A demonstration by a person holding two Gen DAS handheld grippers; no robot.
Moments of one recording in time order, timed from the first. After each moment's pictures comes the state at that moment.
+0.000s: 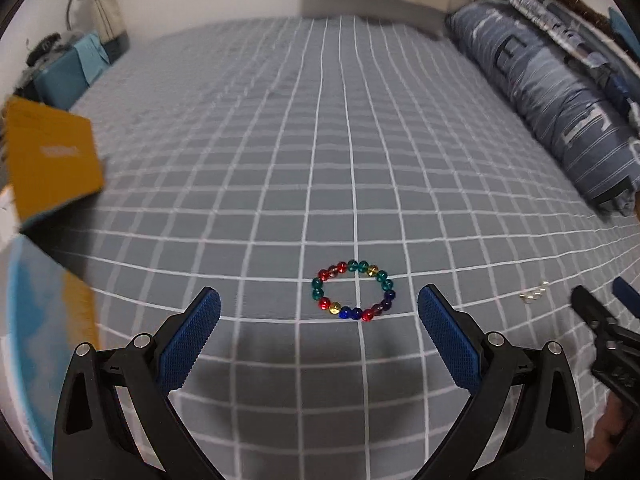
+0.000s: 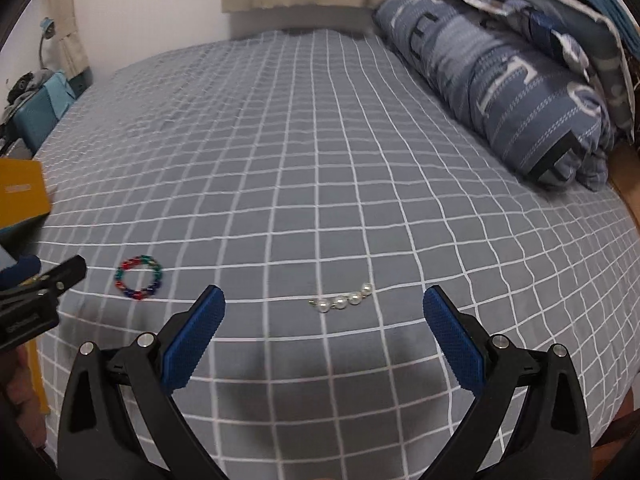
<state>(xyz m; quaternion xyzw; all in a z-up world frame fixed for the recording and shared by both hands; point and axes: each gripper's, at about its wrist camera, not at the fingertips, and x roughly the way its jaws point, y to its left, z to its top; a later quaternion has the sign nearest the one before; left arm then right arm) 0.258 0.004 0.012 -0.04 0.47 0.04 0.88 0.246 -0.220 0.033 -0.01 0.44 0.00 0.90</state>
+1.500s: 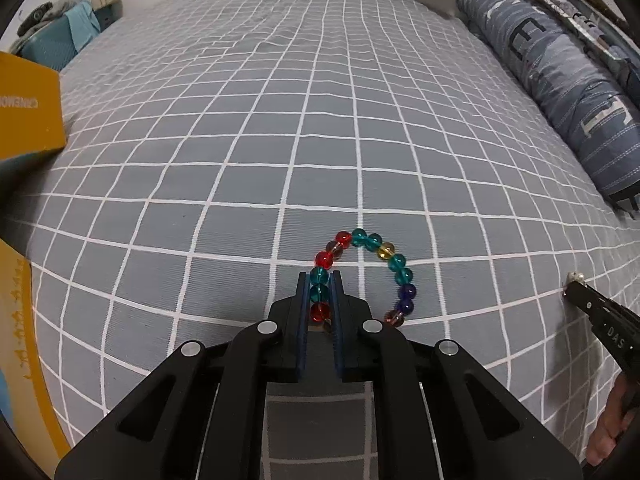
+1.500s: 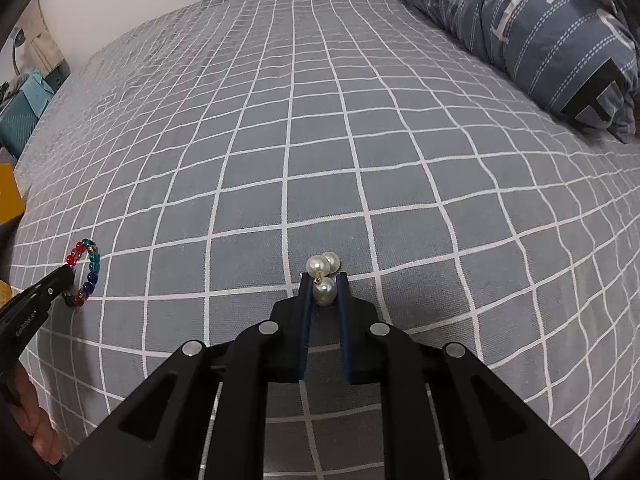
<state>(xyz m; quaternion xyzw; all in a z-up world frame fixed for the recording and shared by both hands) 0.273 -0.002 -0.044 -0.06 0.49 0.04 0.87 0.289 -0.244 -0.042 0.03 0.51 0.00 0.86</state>
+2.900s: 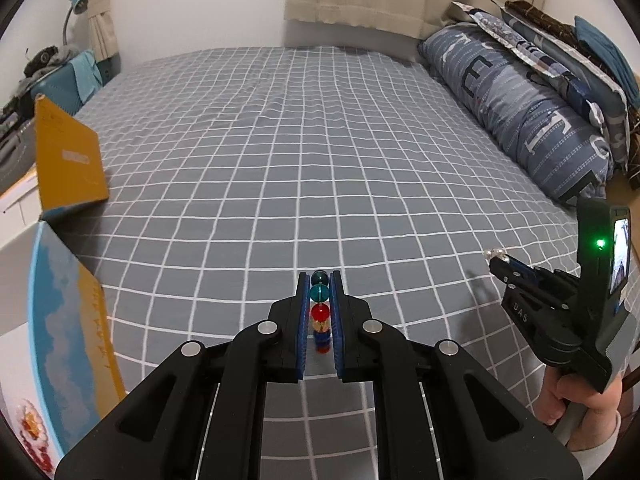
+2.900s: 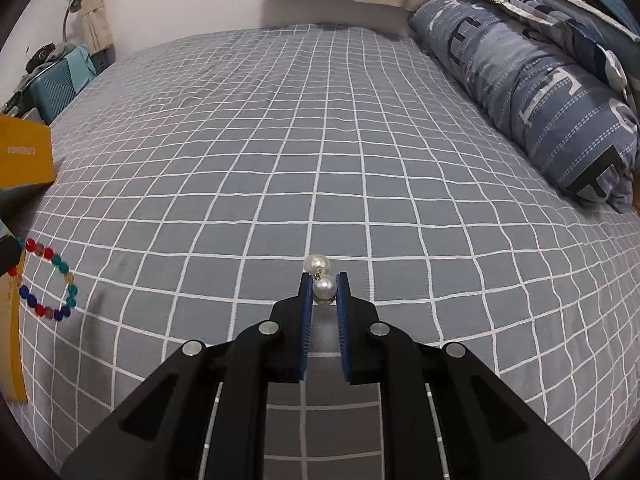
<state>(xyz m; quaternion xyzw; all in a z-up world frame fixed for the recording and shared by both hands) 0.192 0.012 0.047 -0.04 0.41 0.00 0.91 0.255 -0.182 -0.005 -0.04 0.43 0.04 0.90</state>
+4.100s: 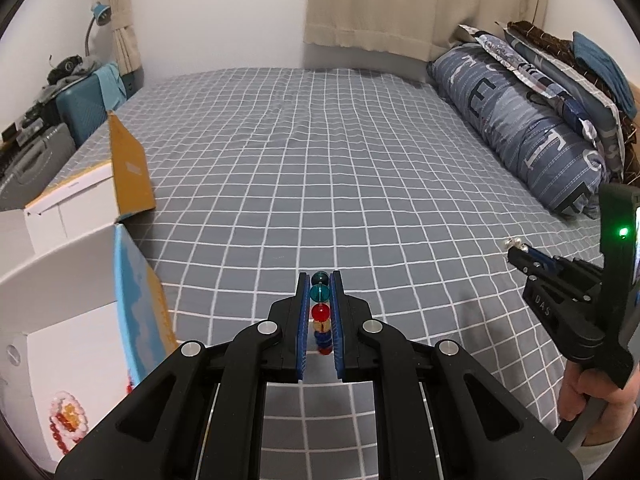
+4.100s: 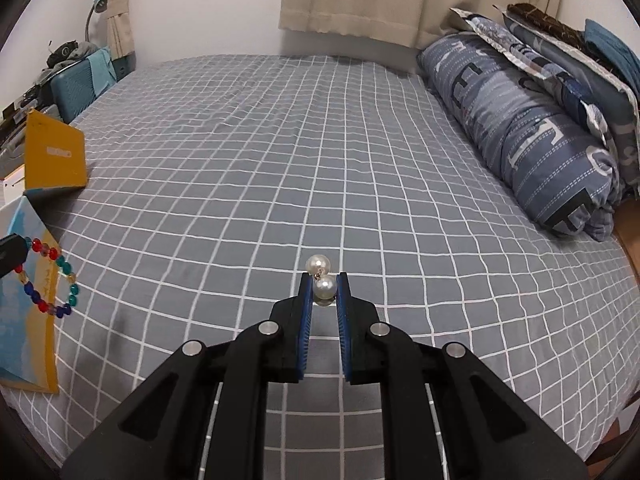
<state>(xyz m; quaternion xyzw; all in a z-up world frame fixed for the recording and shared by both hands) 0.139 0.045 0.097 -0.03 0.39 0.03 0.92 0.205 -0.146 0.065 -0.07 0.39 0.05 0.92</state>
